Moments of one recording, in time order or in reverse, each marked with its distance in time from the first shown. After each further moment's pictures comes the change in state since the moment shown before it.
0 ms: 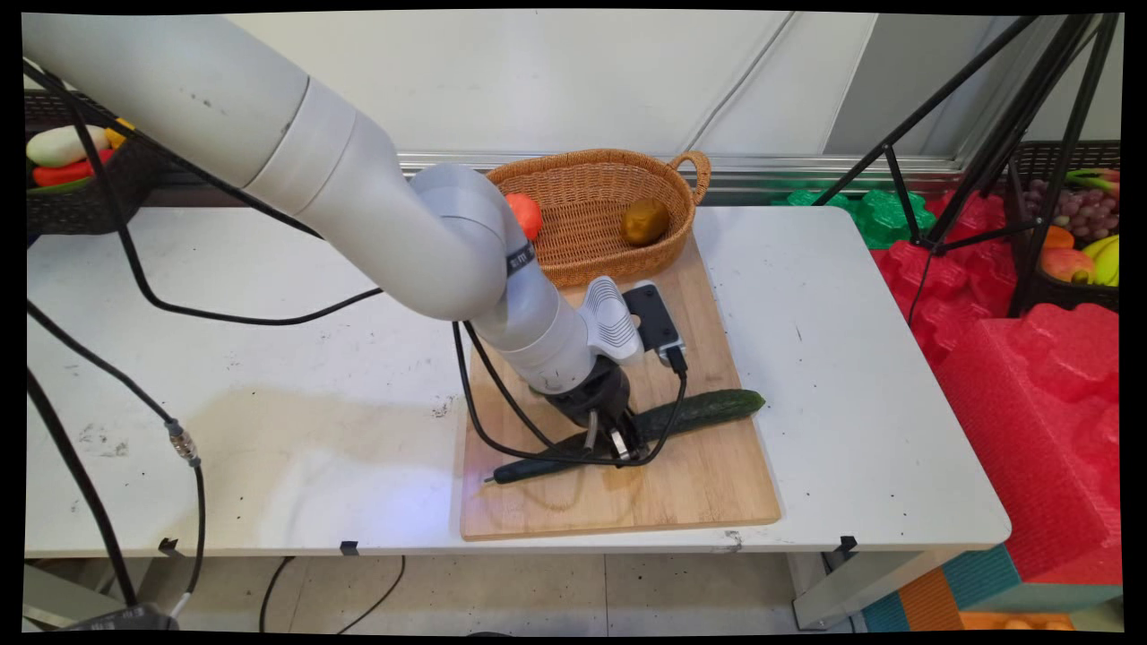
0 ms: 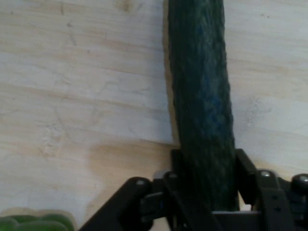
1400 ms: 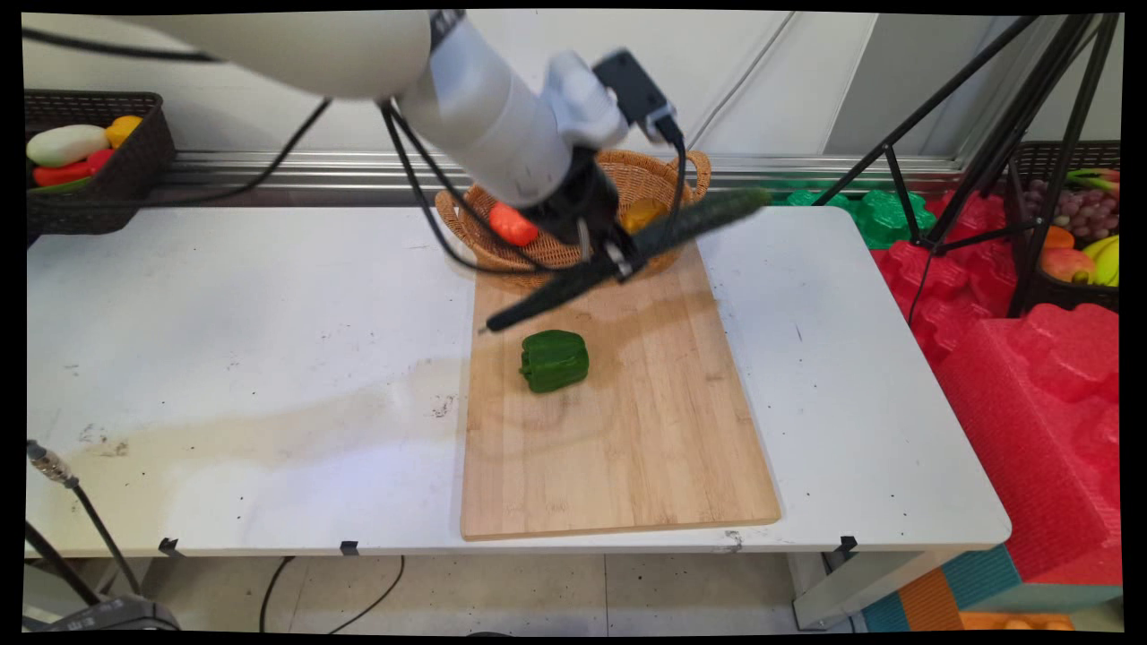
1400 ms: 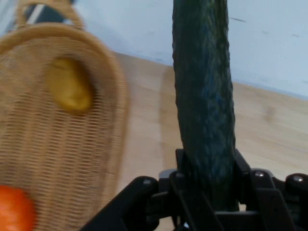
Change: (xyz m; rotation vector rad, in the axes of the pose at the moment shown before) arm 0.056 -0.054 -0.148 0.245 0.153 -0.079
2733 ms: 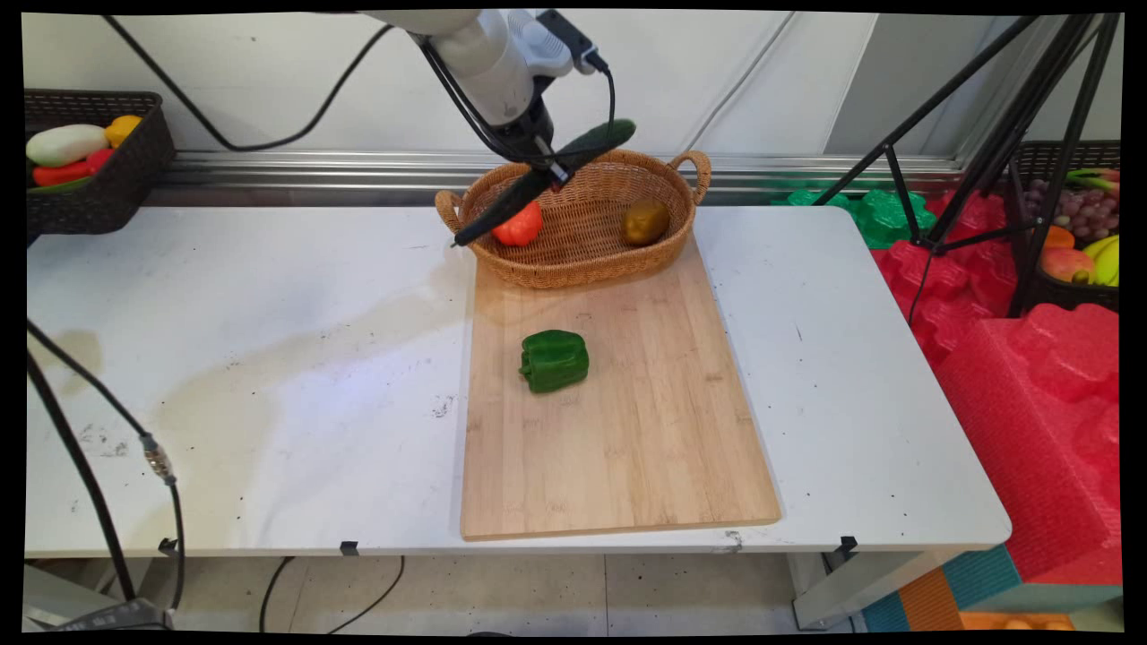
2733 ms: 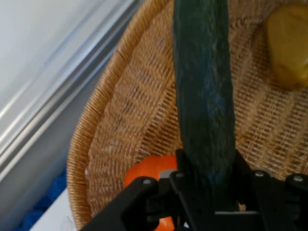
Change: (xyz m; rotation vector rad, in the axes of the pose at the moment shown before) arm 0.001 -0.165 0.093 0.231 -0.169 -0.218
